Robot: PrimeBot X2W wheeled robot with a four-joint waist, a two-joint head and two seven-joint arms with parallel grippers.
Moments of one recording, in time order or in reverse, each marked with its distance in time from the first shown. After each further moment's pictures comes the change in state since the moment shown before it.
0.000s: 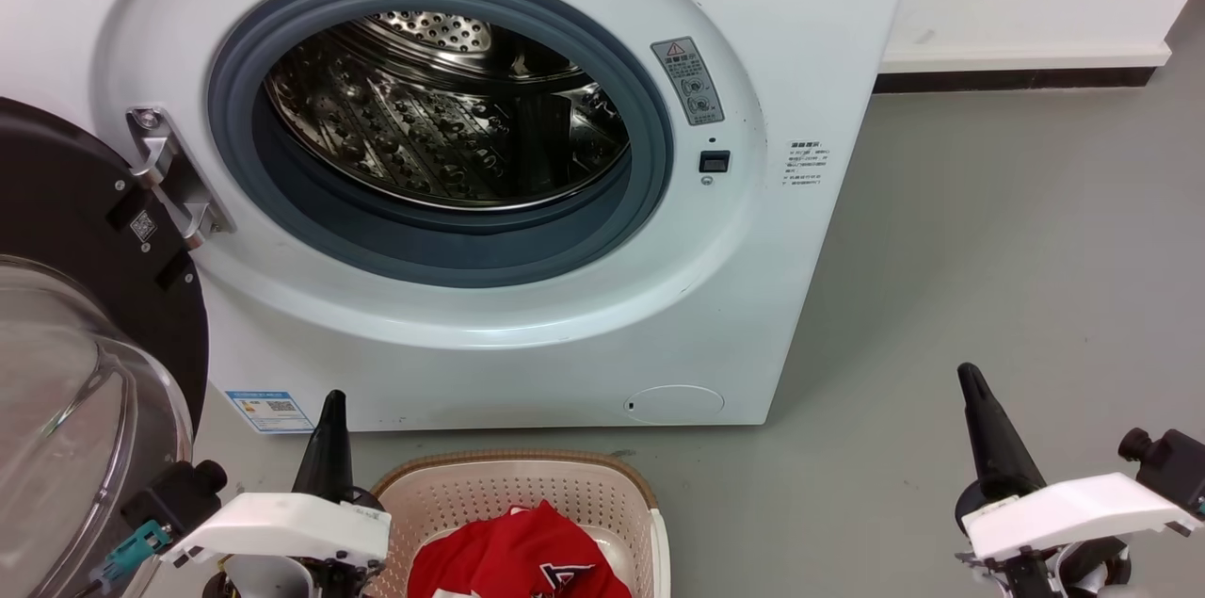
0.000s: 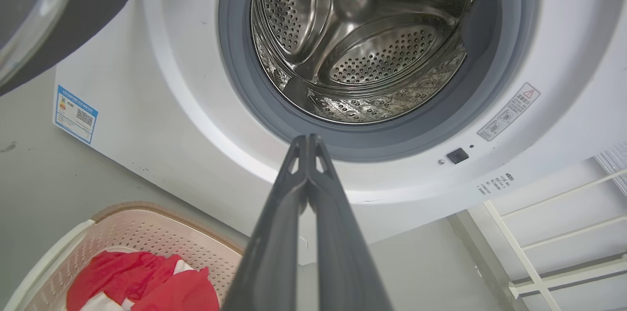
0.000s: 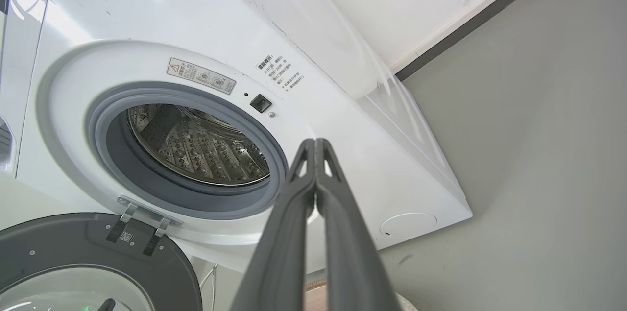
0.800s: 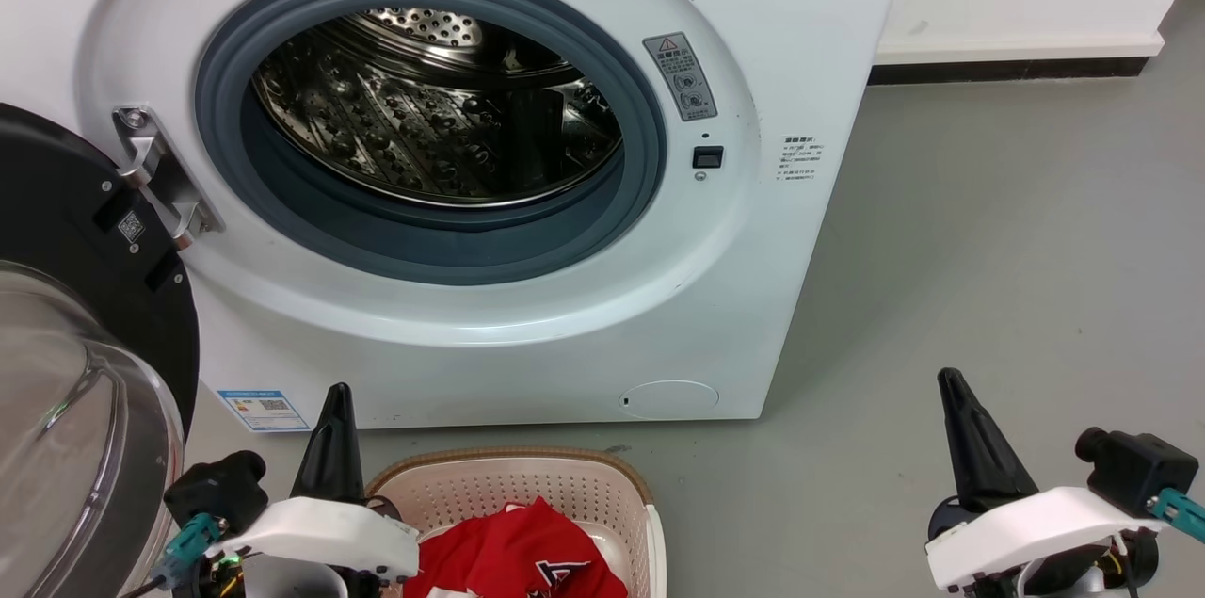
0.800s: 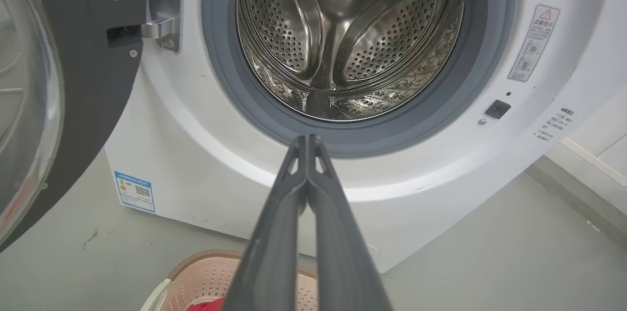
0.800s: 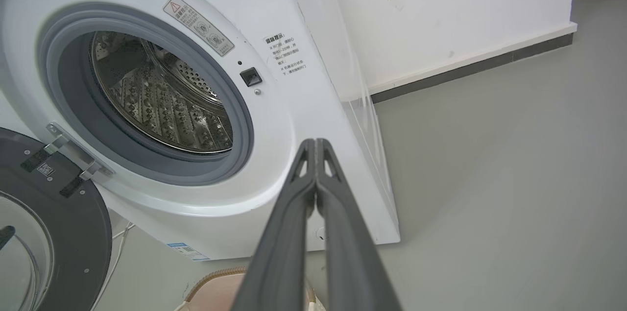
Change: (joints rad) left arm 0.012 0.002 -0.034 -0.015 0.375 0.035 -0.090; right arm 0.027 0.014 0.021 -0.041 -0.384 0.000 -0.044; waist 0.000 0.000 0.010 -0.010
